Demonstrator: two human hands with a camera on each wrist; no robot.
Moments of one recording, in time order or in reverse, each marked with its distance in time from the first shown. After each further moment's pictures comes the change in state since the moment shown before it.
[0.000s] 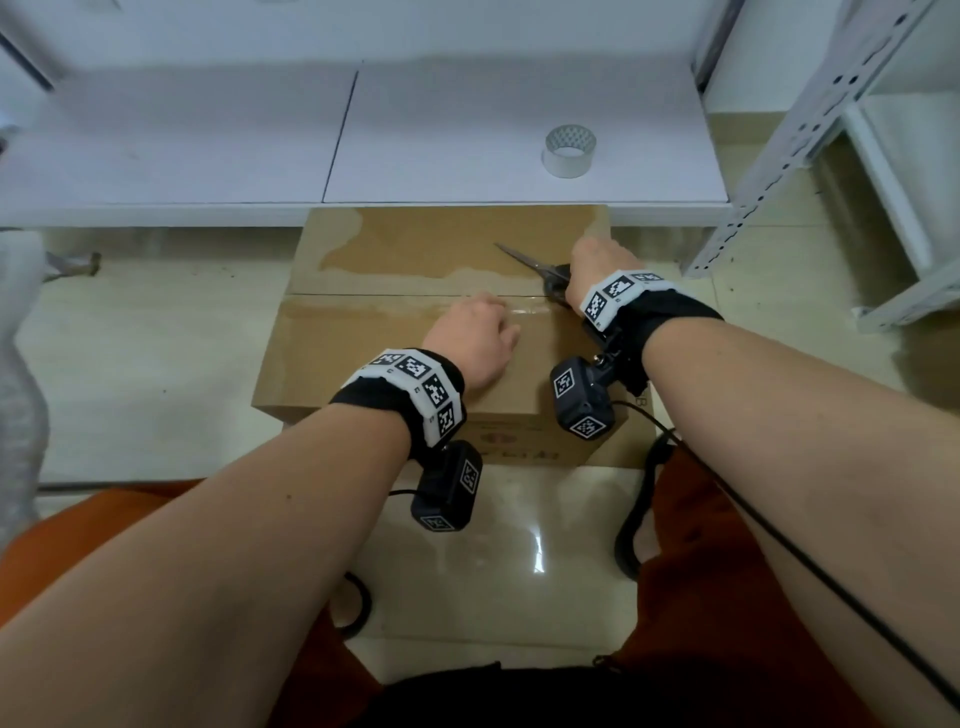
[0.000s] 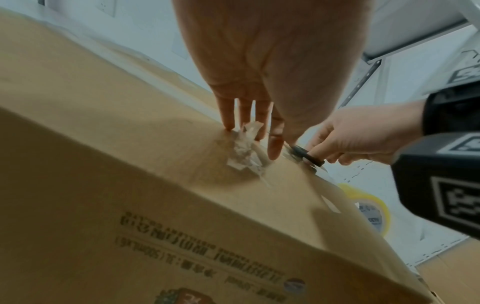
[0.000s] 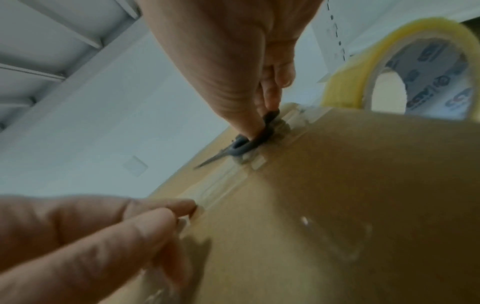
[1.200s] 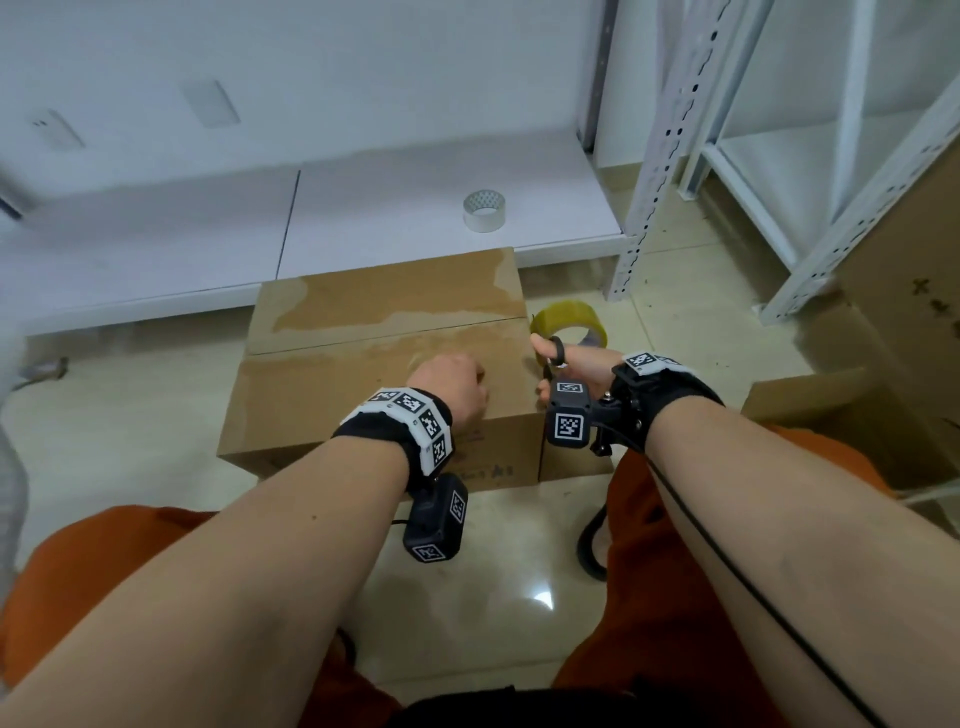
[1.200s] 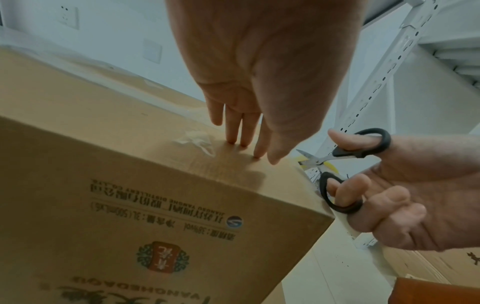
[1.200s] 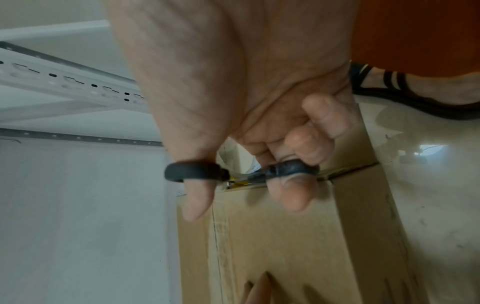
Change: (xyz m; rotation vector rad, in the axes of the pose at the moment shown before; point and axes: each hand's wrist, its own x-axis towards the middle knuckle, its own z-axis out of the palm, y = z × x) left_hand -0.028 0.053 0.018 0.244 -0.134 -0.001; right_hand -0.076 0.091 0.040 1.216 -0.346 0.476
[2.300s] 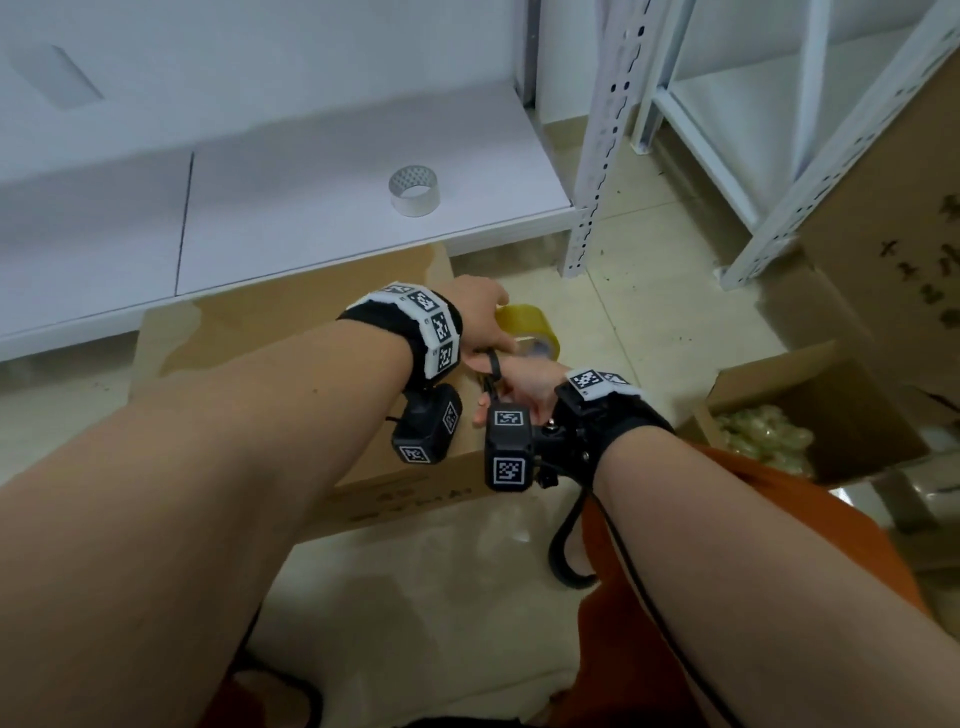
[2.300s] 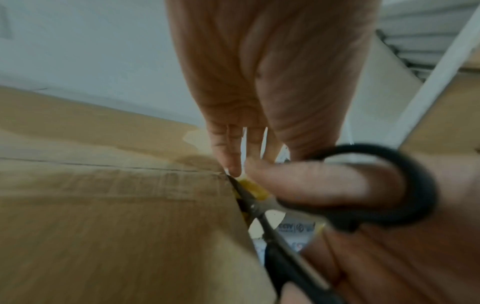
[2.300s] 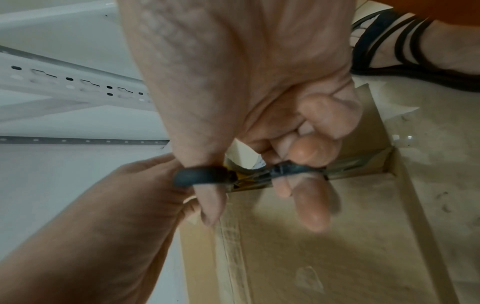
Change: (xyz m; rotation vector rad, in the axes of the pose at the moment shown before) left_hand 0.126 0.082 -0.043 0.122 -0.177 0.261; right_hand 0.043 -0.007 -0.003 0.011 -0.198 0.080
